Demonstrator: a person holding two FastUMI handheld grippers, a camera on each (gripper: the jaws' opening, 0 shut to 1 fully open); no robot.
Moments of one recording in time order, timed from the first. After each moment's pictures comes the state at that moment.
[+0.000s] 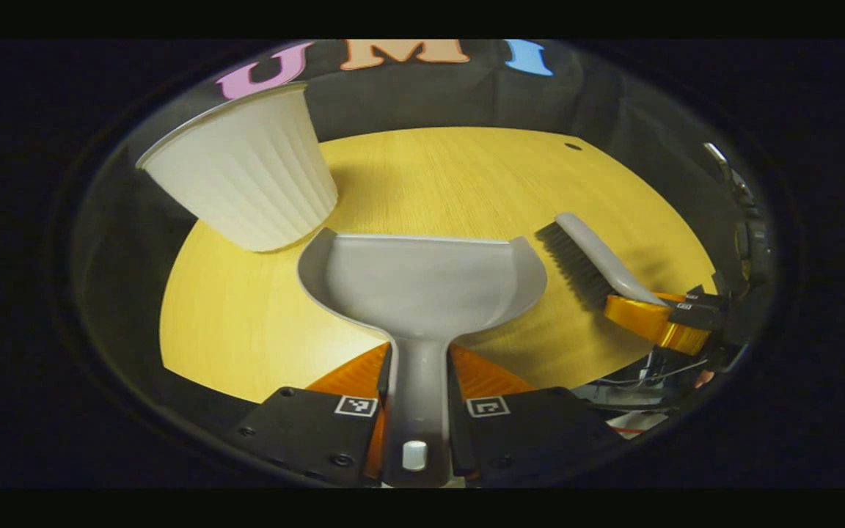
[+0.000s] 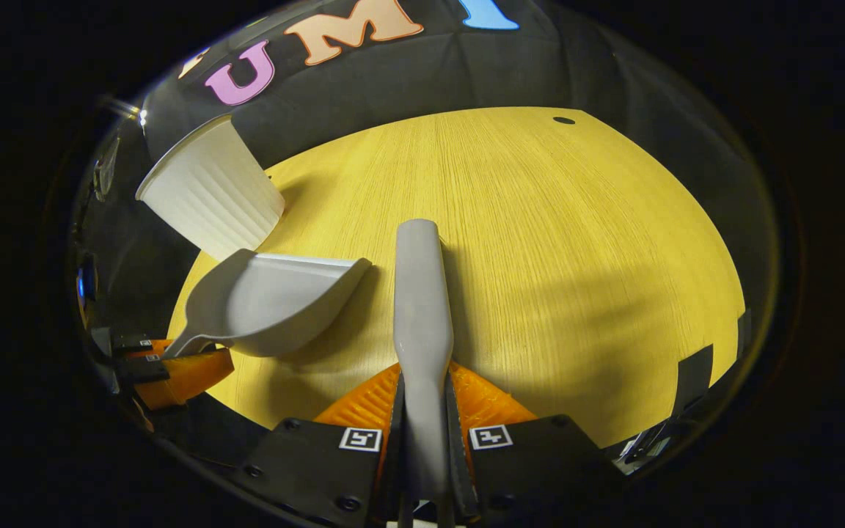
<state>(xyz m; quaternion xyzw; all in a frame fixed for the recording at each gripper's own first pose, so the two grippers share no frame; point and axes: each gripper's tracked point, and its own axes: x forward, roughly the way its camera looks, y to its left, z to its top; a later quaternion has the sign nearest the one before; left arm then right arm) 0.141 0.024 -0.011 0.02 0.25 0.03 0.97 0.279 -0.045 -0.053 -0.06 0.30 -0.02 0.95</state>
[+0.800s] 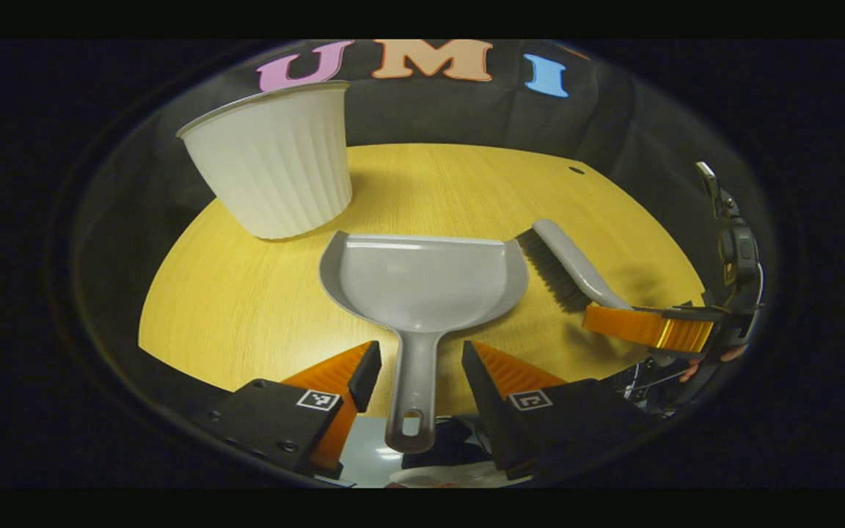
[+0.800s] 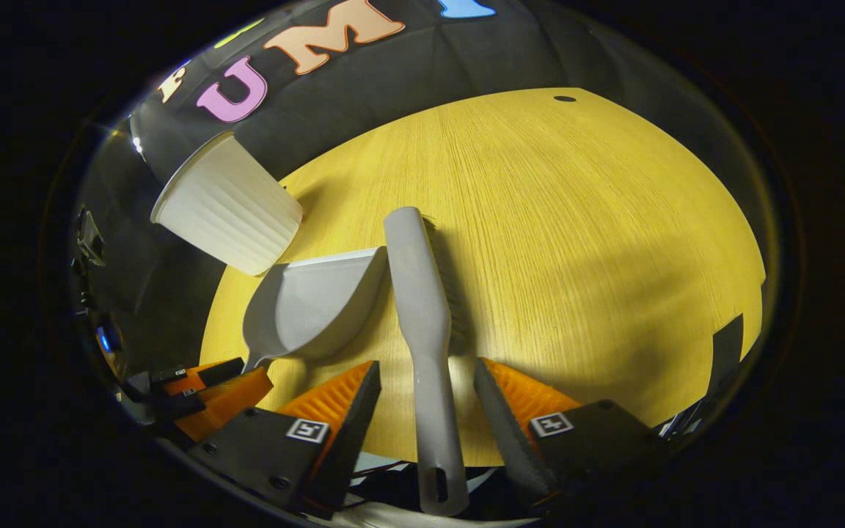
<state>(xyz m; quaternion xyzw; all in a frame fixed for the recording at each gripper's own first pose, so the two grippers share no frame) 0.119 0.020 -0.003 -0.01 0.18 0.02 0.98 0.276 -0.029 -0.059 0.00 0.31 0.04 0.95</state>
